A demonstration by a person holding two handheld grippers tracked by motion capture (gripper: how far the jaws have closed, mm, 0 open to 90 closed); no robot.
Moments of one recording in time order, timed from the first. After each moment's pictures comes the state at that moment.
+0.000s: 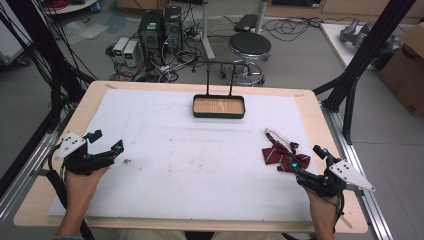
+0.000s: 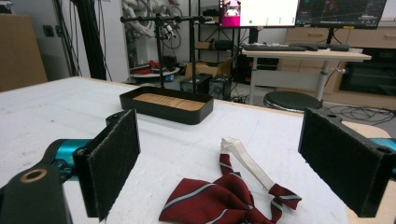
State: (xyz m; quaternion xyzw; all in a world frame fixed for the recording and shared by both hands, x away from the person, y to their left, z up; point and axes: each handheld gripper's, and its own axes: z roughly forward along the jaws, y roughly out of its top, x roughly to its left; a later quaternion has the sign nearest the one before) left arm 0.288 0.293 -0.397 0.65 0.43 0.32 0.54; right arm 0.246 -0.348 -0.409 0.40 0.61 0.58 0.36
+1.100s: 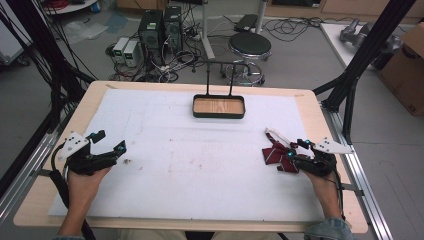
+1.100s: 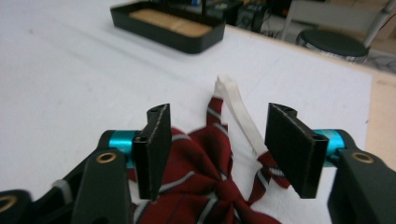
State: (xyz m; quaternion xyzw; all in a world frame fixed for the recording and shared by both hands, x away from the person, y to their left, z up) left arm 0.289 0.288 -0.399 0.65 0.42 0.32 0.55; right arm 0.319 -0.366 -0.428 0.38 0.75 0.47 0.27
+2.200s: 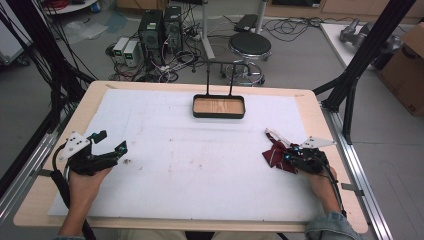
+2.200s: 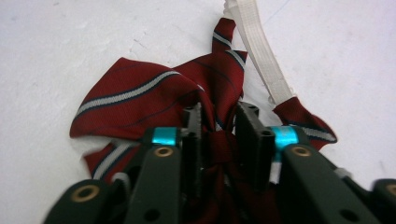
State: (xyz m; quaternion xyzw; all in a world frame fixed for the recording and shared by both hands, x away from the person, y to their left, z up) left arm 0.288 0.287 -0.399 0.65 0.42 0.31 0.55; right arm 0.343 -0.361 -0.449 0.39 0.82 0.37 0.21
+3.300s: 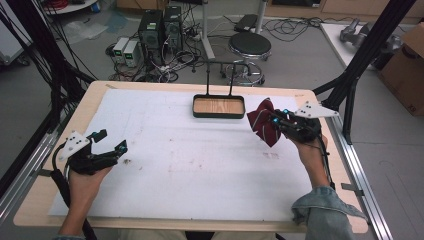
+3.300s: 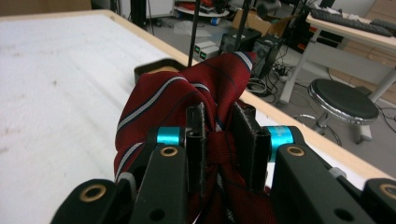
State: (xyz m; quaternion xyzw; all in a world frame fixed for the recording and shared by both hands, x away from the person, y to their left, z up) left arm 0.289 0.285 -0.397 0.65 0.41 0.31 0.56; right arm 0.369 -0.300 -0.338 0.30 0.77 0.48 0.30
